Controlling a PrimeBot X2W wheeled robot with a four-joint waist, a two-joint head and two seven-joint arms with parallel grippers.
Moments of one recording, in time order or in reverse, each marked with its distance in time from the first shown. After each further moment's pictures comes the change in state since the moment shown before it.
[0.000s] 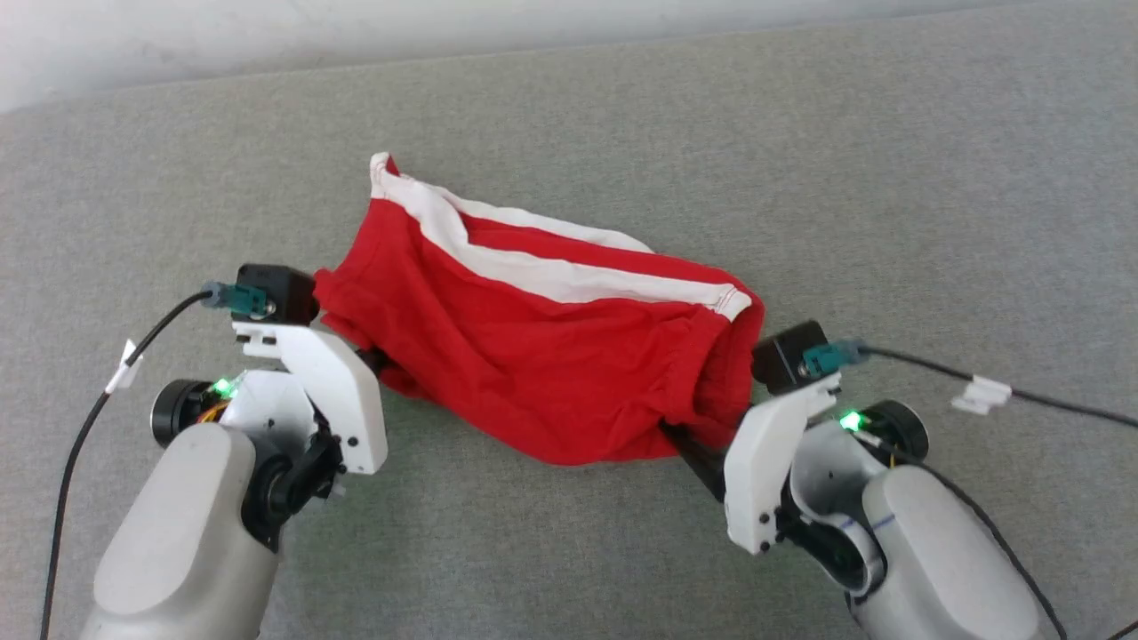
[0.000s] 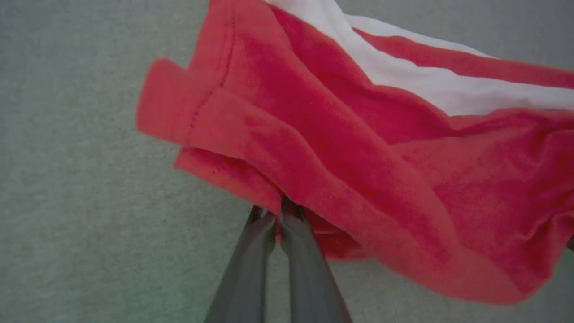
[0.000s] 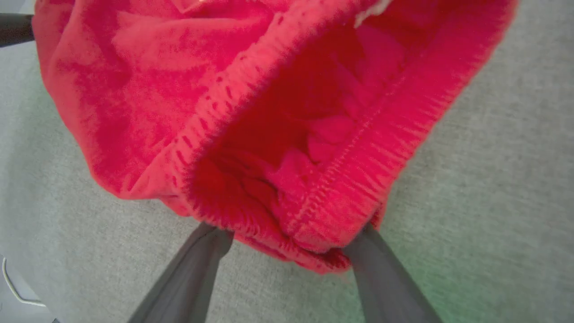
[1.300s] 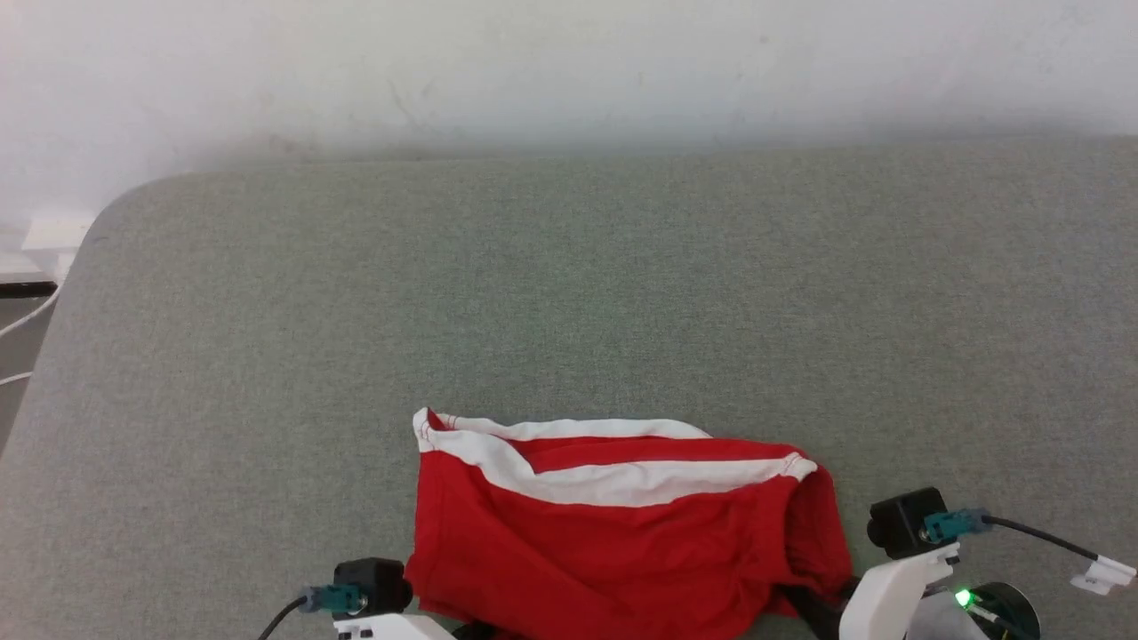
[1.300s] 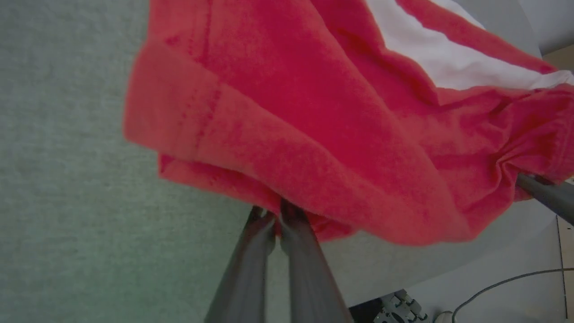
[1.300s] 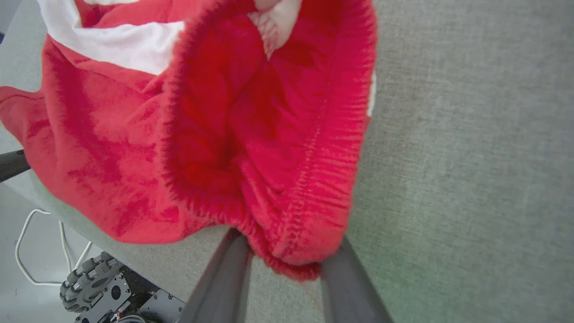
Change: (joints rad) left arm 0.542 -0.158 -0.064 -0.177 -0.077 0.124 -0.181; right arm 0.365 -0.154 -0.087 -0.180 0.106 -0.002 0.016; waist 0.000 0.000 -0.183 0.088
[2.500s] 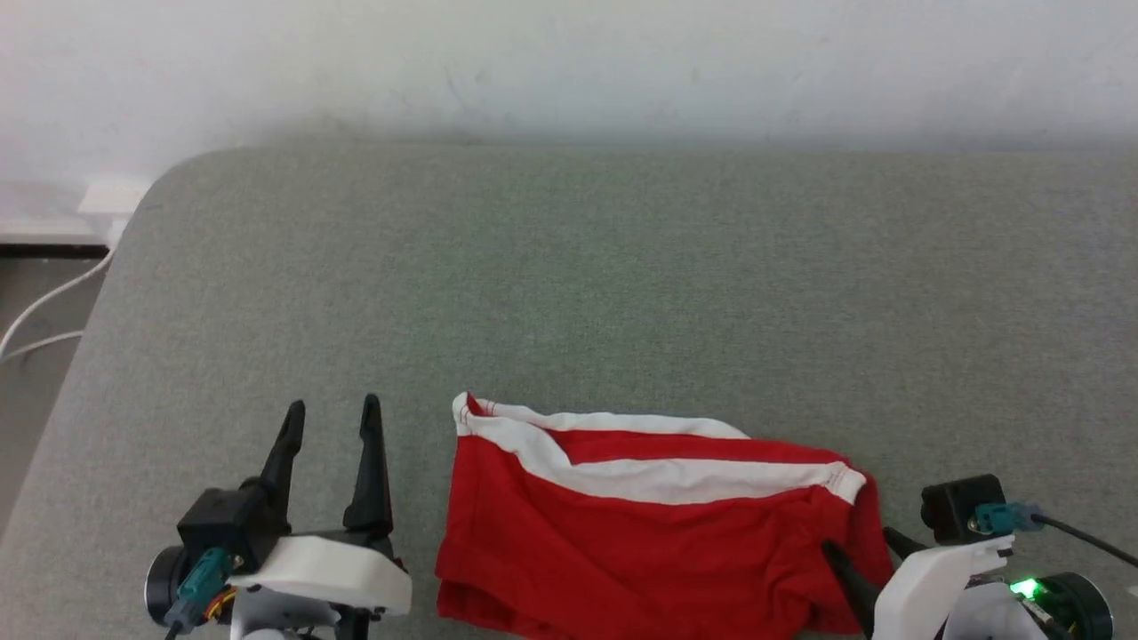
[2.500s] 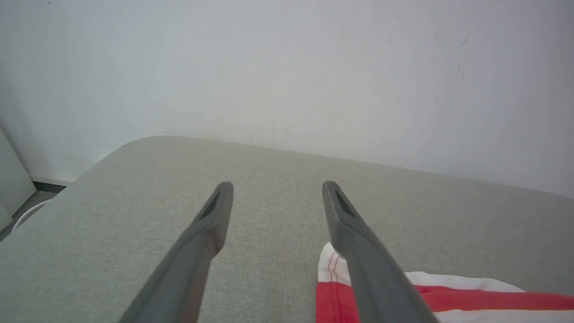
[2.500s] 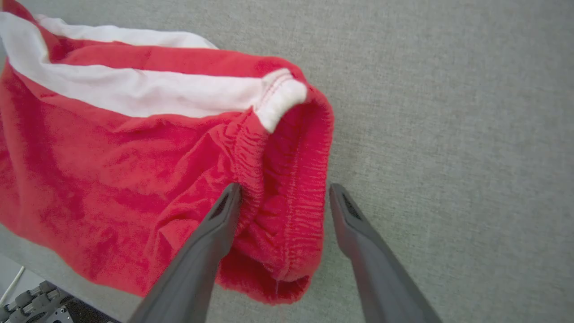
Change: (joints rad) left arm -0.099 0.056 0.120 -0.113 0.252 0.088 -0.554; right arm 0.095 0.117 -0.202 -0.188 -0.282 0.000 0.051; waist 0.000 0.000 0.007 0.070
